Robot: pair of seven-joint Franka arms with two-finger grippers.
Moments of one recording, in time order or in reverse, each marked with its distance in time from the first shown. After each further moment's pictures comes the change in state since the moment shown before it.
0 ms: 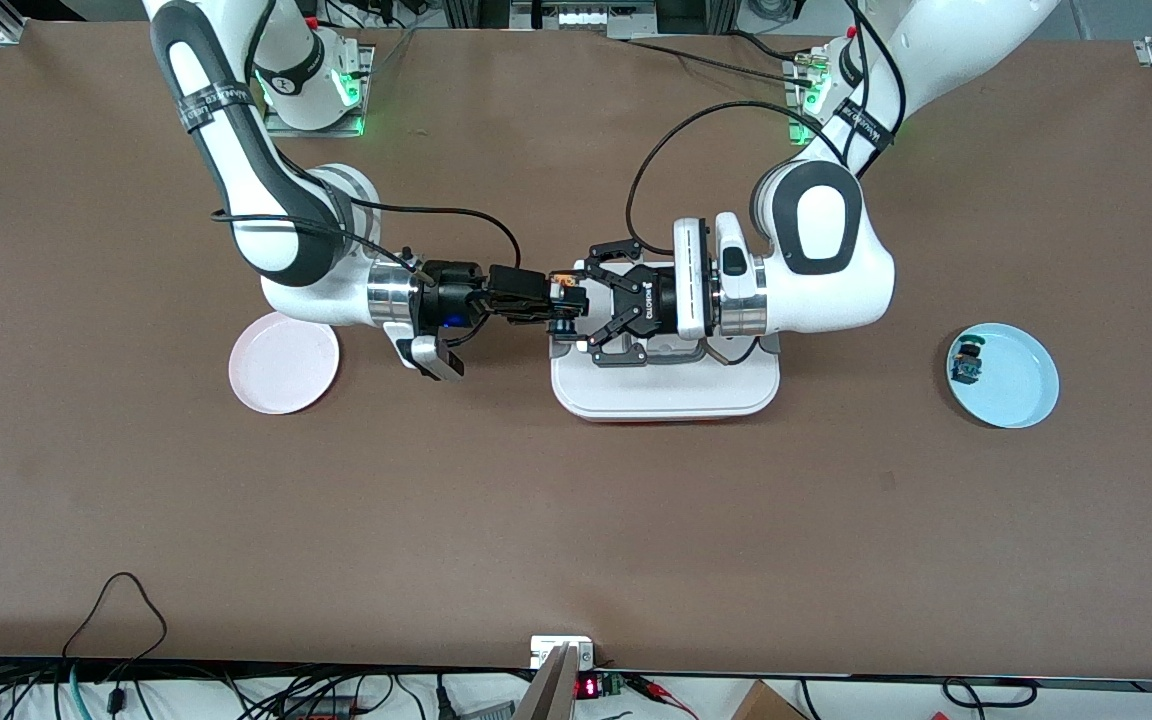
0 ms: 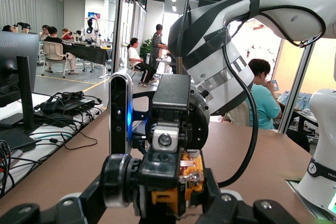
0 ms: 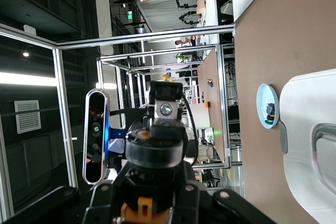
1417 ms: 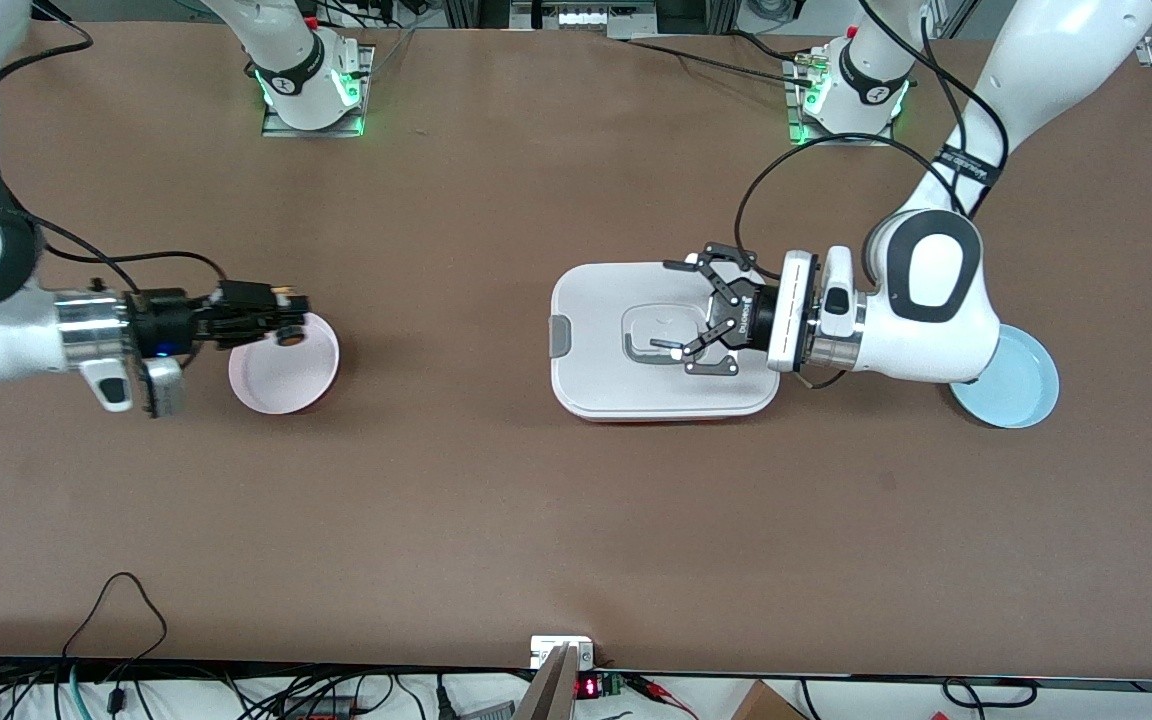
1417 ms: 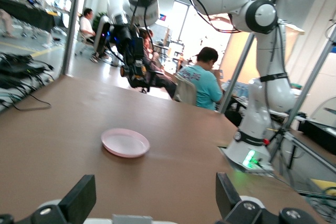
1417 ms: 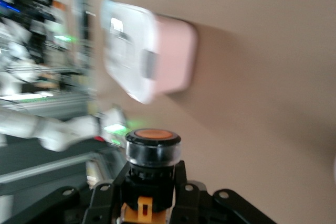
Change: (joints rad) left arm 0.247 0.008 0.008 -0.034 0.354 -0.420 -0.239; right arm -0.537 -0.031 -0.038 0.223 -1.219 -0.525 0.136
